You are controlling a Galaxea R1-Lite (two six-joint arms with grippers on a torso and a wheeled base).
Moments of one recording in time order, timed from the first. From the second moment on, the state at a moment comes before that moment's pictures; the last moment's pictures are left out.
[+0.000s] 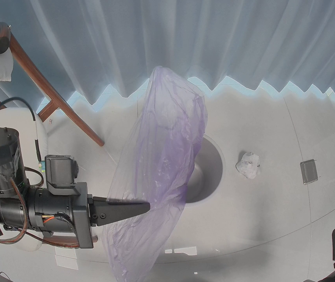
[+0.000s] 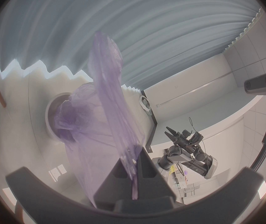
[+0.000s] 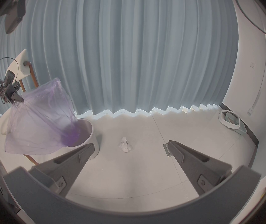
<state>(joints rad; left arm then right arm) -0.62 1.35 -0.56 -0.55 -0.61 -0.36 0.00 0.02 -0.02 0.00 -0.04 0.00</state>
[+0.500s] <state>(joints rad) -0.61 1.39 -0.49 -0.78 -0.61 -0.36 0.00 0.02 -0.02 0.00 -0.04 0.00</state>
